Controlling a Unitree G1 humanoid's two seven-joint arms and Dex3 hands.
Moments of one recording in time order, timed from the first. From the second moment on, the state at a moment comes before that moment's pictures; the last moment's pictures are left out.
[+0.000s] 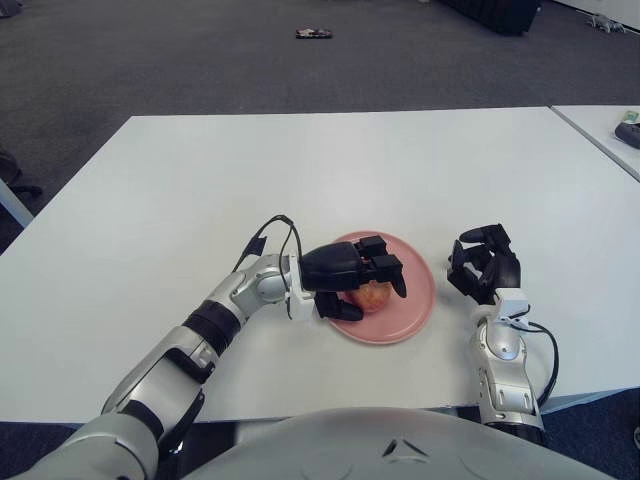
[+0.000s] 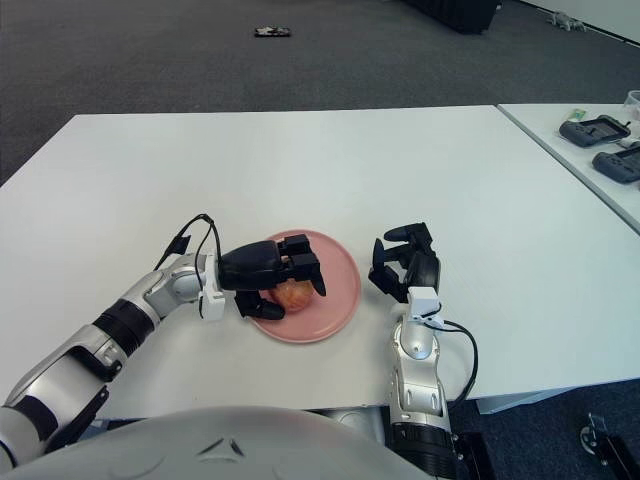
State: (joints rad) left arm -0.38 0.29 -0.54 0.46 0.53 -0.93 -0.24; right arm 0.21 0.05 -0.11 -0.04 -0.11 -0.21 -0.23
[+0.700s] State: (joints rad) left arm -0.41 0.28 -0.36 0.44 0.44 -0.84 -0.14; right arm 0.21 0.05 -0.11 -0.05 -0.10 -0.19 -0.22
